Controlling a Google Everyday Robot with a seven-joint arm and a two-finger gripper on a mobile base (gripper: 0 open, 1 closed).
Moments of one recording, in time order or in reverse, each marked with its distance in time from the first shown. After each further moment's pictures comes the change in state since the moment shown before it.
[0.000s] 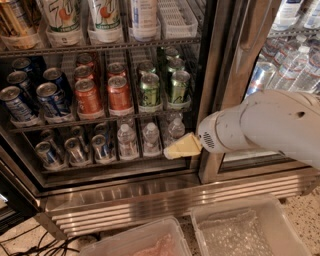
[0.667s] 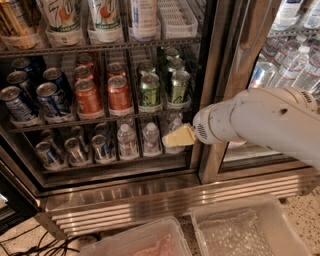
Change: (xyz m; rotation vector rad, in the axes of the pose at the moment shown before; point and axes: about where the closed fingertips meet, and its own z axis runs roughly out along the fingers) arm -0.024 -0.012 0.016 0.043 -0.048 0.016
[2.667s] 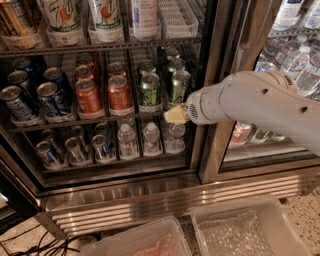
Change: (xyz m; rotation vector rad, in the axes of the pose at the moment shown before) arm -0.047 -0.021 0.027 0.010 -0.073 0.064
